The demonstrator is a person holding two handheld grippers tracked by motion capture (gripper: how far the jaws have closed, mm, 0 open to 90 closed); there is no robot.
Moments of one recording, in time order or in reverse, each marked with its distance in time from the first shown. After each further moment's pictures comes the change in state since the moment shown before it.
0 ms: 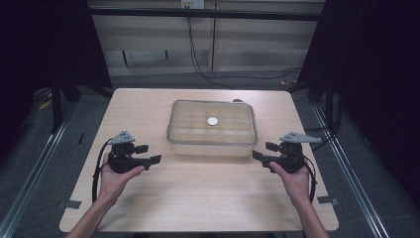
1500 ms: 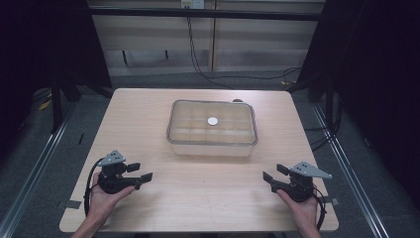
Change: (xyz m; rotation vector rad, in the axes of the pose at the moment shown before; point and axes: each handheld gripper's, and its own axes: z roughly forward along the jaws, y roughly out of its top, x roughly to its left) left arm -0.007 -0.051 -0.022 0.038 0.019 -0.022; right arm 0.004 -0.080 -0.027 -0.066 -0.114 0.008
